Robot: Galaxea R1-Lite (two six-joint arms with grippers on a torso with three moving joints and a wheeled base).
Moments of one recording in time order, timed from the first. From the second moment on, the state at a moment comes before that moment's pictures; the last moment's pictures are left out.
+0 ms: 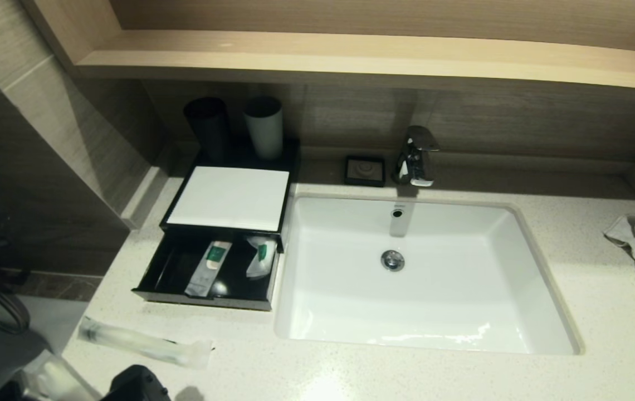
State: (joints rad) left arm -0.86 1.44 -0.47 0.39 0.59 -1.82; right arm 0.00 0.00 0.00 0.01 0.00 0.00
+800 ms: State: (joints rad) left arm -0.73 1.28 -0.61 0.57 0.59 -1.27; right arm 0.00 0.00 0.00 0.01 0.00 0.00
